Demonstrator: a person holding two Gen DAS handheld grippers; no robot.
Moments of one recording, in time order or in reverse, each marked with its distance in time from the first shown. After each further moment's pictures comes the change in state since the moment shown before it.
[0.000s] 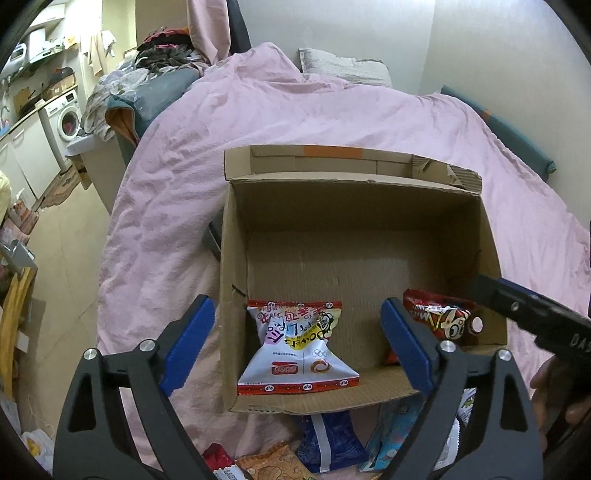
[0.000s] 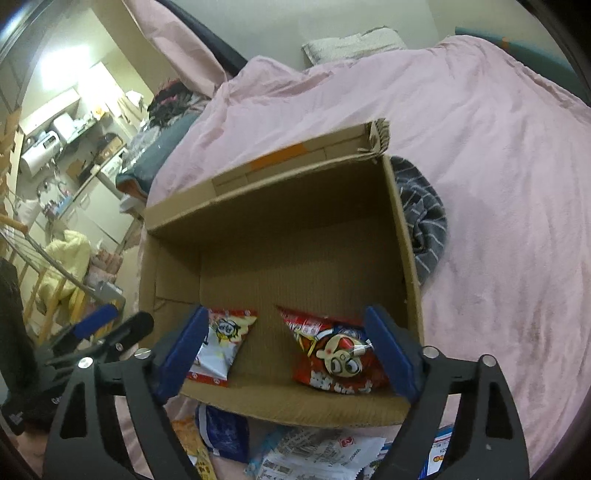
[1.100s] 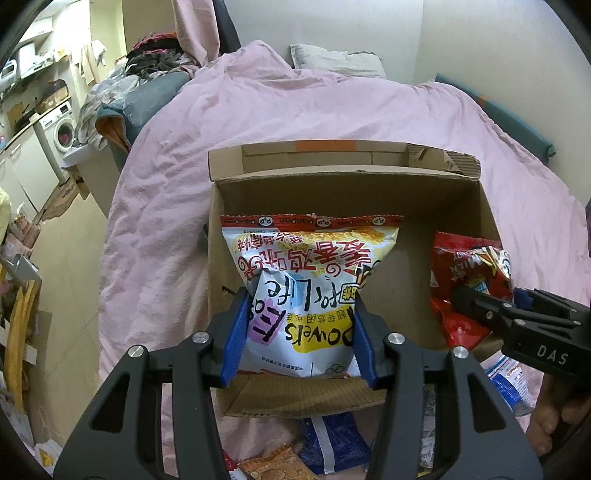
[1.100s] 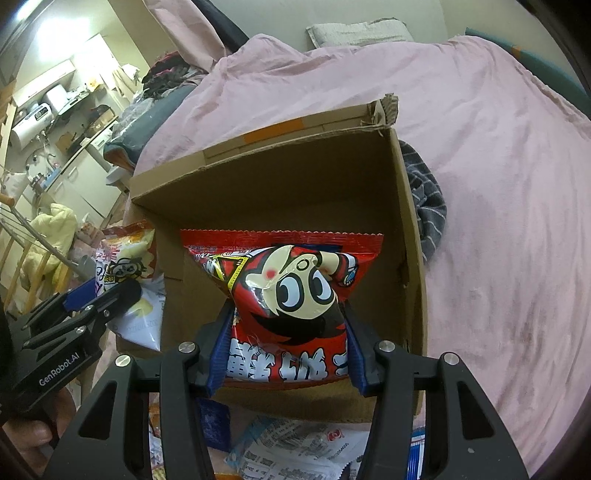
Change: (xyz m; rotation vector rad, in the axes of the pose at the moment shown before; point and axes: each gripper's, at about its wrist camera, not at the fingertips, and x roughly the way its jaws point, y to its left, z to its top) left arm 0.007 -0.013 -0.002 0.053 0.019 0.019; right arm 0.016 0.006 -0.008 -0.064 0.089 -0.071
